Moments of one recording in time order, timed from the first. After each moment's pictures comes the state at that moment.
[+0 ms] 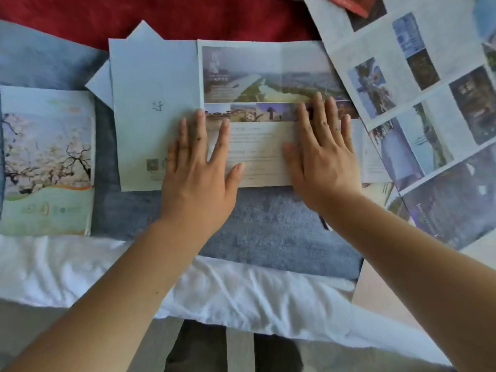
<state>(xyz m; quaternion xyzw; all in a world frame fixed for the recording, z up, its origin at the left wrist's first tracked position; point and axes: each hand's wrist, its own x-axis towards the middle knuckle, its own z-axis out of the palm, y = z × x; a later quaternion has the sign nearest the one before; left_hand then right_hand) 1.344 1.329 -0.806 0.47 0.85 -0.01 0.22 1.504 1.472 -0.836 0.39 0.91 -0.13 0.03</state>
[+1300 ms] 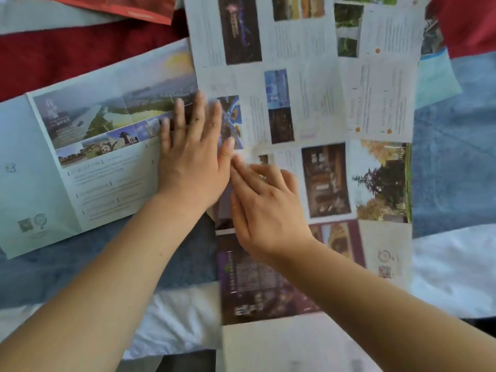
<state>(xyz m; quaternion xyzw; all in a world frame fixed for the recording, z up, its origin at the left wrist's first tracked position) 1.470 1.473 -0.827 0.59 0.78 -0.03 0.18 1.634 1.456 -0.817 0.43 0.88 -0.21 -0.03</state>
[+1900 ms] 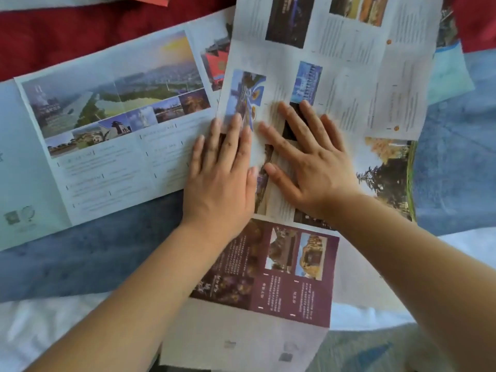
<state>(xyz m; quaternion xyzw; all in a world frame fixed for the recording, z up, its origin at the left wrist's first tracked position) 1.518 1.440 -0.834 0.65 0.75 -0.02 0.14 1.694 1.531 -0.851 0.40 0.91 -0.11 0.02</state>
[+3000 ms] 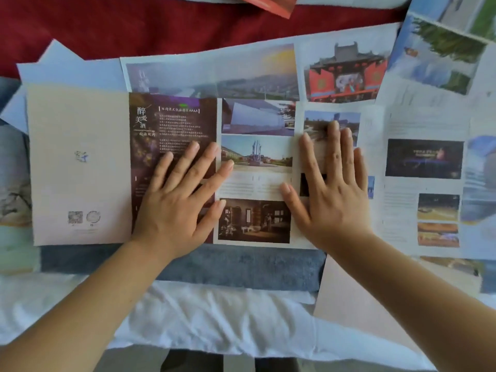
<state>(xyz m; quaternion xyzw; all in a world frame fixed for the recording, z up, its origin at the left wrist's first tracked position) 1.361 1.336 -0.865 0.69 0.73 0.03 0.04 1.606 1.486 -0.850 0.44 0.89 -0.10 0.04</state>
